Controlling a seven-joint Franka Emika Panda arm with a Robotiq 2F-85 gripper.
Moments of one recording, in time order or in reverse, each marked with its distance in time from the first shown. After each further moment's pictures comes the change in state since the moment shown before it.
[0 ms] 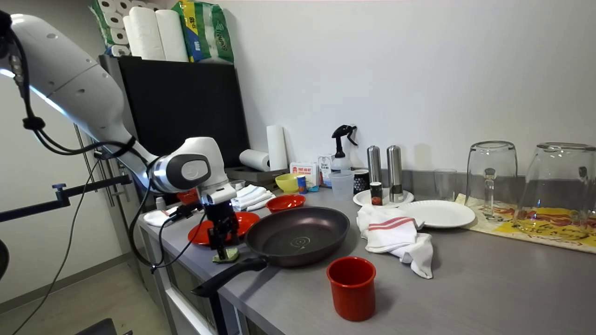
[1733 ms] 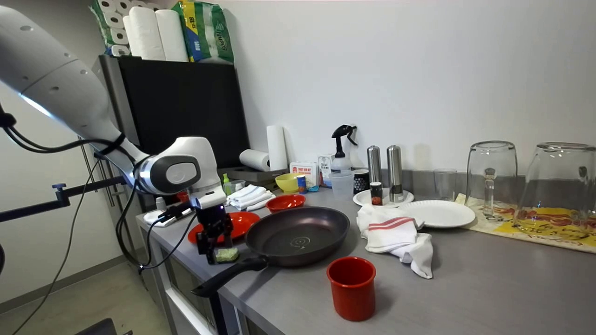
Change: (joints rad) arm 0.000 -0.085 -0.015 -0.099 0.096 0.026 -0.001
